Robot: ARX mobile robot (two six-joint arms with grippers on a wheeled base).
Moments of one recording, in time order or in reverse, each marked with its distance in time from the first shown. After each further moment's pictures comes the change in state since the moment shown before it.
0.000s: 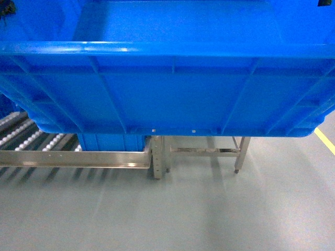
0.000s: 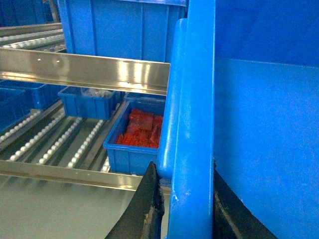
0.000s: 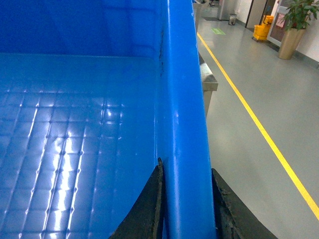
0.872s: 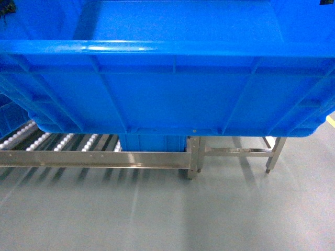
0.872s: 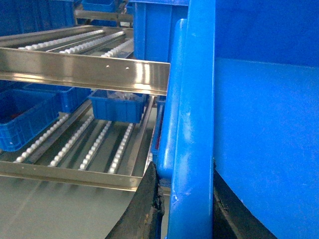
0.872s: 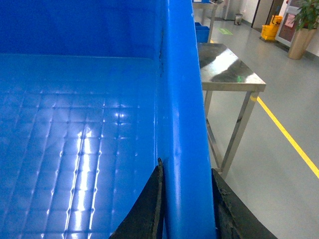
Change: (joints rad) left arm 0.000 0.000 0.000 0.000 0.000 0.000; right arm 0.000 0.000 0.000 -0.001 0.000 0.000
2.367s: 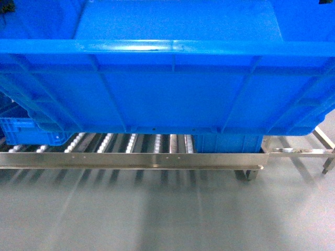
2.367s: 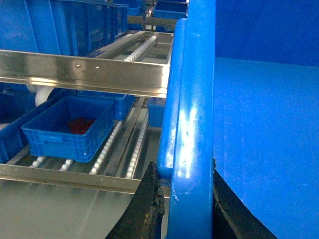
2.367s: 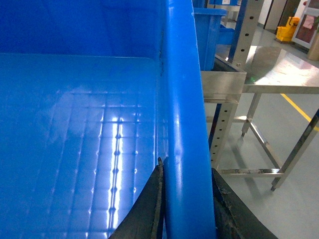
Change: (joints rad) left arm 0.000 0.000 0.000 0.003 0.000 0.000; right arm 0.000 0.000 0.000 0.002 -0.001 0.000
